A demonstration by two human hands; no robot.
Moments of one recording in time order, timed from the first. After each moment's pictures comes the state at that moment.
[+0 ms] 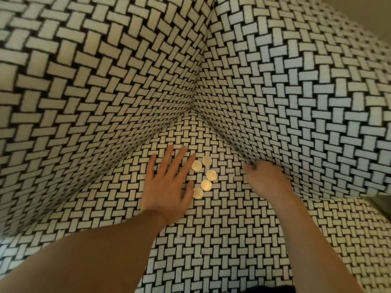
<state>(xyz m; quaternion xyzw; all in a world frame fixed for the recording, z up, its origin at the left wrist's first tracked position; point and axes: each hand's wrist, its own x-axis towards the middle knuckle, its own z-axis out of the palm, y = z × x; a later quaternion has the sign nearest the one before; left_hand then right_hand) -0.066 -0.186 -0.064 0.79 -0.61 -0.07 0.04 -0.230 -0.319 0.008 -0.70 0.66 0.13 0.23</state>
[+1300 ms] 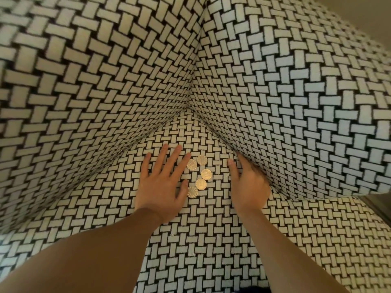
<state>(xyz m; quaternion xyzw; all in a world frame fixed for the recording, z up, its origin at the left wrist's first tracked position) -0.067 -0.186 -0.064 0.79 -0.61 -0.06 0.03 -0.227 -0.290 -0.049 -0.77 0.62 -0.11 0.07</state>
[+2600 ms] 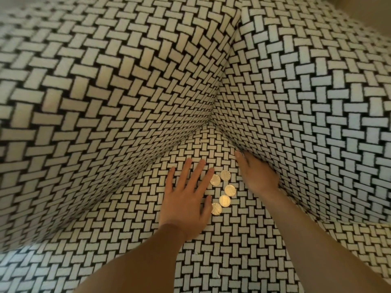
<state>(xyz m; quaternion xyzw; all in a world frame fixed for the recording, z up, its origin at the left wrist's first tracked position) -0.068 -0.185 -0.065 0.78 -0.61 -0.07 0.05 -0.185 -0.342 -0.038 -0.78 0.57 0.06 0.23</state>
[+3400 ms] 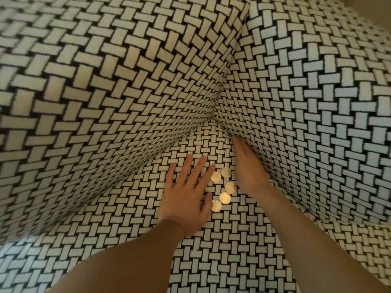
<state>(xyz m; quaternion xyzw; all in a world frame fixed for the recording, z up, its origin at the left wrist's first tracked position) -0.066 -0.186 -0.063 0.78 -0.62 -0.07 0.06 -0.168 -0.336 -0.042 -0.89 0.43 -0.01 0.17</state>
